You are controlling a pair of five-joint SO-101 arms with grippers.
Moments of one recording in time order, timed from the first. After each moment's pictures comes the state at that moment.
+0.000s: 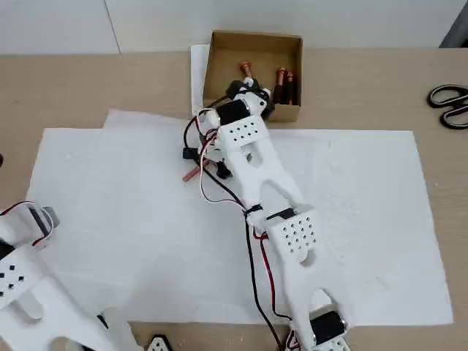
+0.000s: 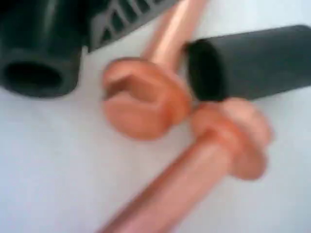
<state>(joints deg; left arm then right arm) -44.8 -42.1 27.6 91.5 -2.0 -27.0 56.4 -57.1 94.4 -51.4</state>
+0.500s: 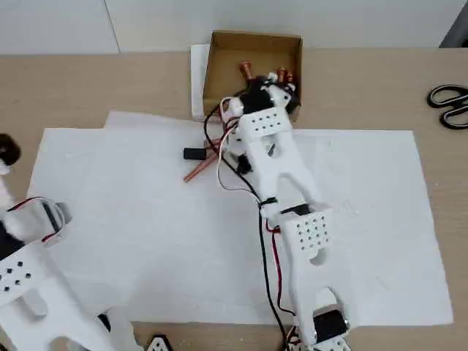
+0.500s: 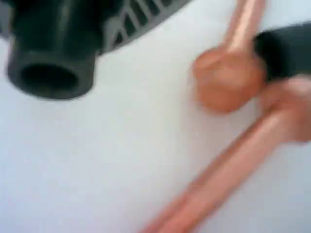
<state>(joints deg) -37.3 -42.1 27.6 91.5 -3.2 -22.4 49.2 -56.4 98.1 -44.8</state>
